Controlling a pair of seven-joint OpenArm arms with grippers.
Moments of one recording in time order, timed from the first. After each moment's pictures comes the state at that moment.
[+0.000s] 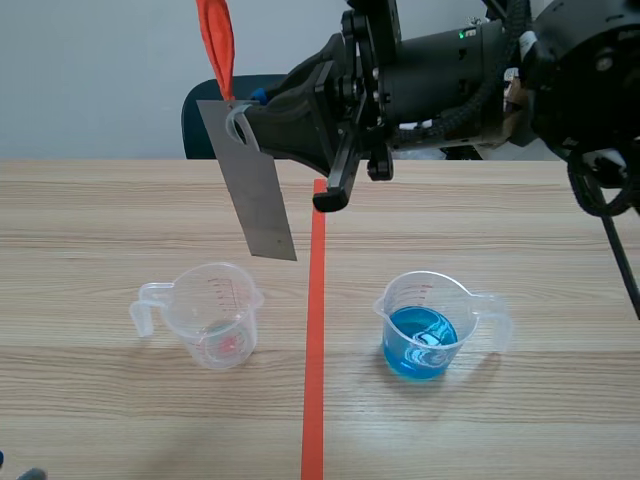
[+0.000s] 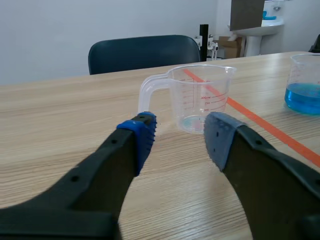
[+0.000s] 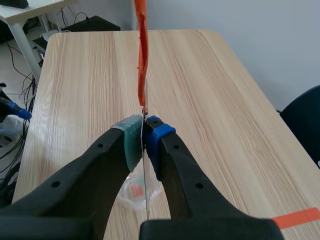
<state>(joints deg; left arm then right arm) 34.2 -11.1 -12.3 52.0 17.1 -18.8 -89.0 21.6 28.6 -32.7 100.9 39.7 42.9 -21.6</state>
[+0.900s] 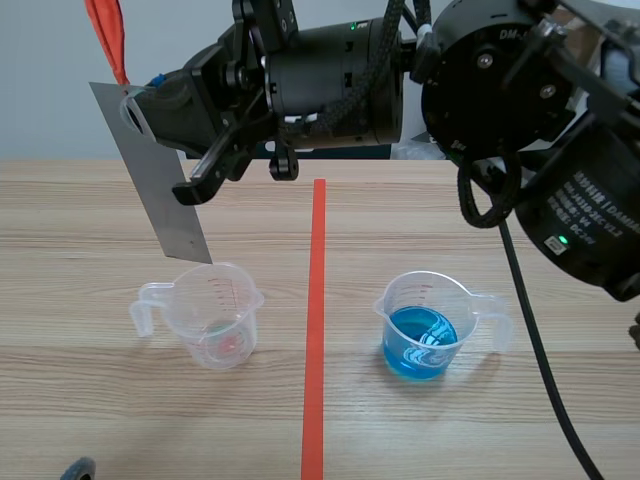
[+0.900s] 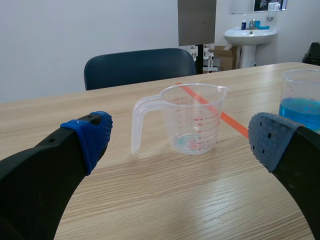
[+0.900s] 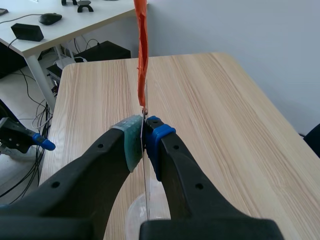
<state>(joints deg) 36.6 -9.6 -12.3 60.3 16.9 -18.8 -85.5 20.5 16.2 -35.1 100.9 36.3 38.6 -25.7</state>
